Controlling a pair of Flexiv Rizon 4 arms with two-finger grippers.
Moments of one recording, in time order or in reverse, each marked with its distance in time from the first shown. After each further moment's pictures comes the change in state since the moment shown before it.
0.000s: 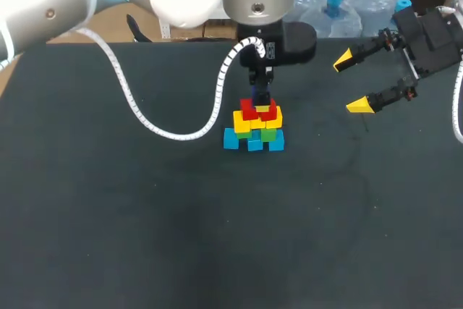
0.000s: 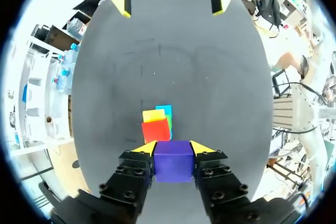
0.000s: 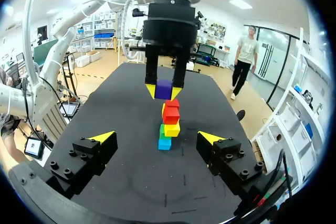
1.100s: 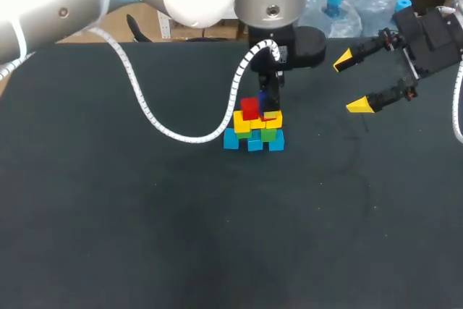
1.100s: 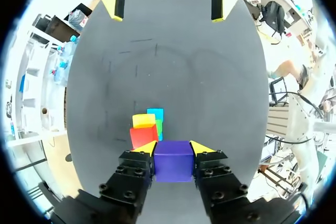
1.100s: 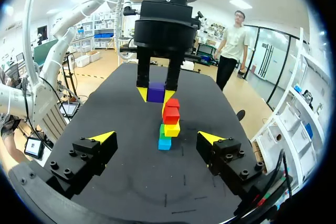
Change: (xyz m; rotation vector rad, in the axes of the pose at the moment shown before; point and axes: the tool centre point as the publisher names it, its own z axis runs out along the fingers) left arm -0.013 -0.017 0.001 0.032 0.022 -0.066; right arm 0.000 0.000 0.000 0.000 0.000 0.000
